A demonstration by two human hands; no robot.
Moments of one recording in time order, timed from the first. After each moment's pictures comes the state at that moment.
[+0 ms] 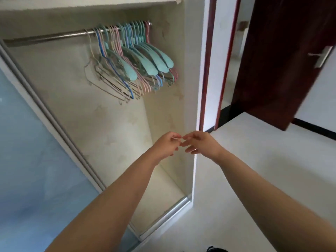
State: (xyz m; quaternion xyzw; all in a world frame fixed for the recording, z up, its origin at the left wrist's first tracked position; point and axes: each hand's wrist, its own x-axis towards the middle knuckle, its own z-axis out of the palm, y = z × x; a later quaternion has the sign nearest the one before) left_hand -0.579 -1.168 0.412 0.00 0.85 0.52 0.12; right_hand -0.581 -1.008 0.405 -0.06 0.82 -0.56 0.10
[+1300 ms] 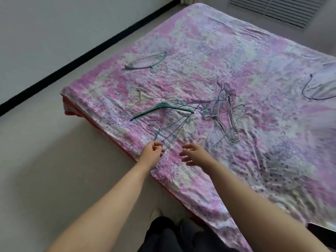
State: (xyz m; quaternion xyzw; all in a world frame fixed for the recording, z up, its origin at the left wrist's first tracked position) left_hand -0.124 -0.285 0.184 0.48 0.64 0.18 0.57; right_hand 0.060 -0.322 0.180 0.68 0.32 -0.61 -0.24
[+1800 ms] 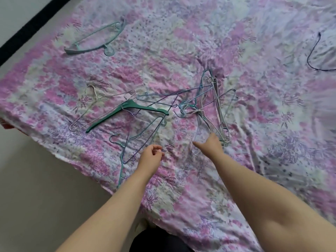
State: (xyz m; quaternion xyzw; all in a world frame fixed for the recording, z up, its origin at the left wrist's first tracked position) left_hand 0.048 -0.150 0.061 0.46 0.65 0.07 0.60; right_hand 0.272 -0.184 -0.010 0.86 0.26 -0.43 -0.09
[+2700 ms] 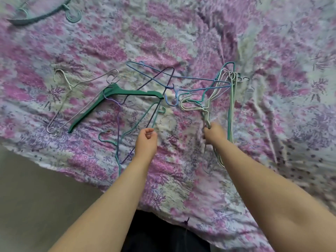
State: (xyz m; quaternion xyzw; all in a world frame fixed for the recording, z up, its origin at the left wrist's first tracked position) left_hand 0.069 -0.072 -0.040 0.43 0.70 0.03 0.56; right_hand 0.283 -0.148 -0.126 0.86 0.18 -0.47 -0.08
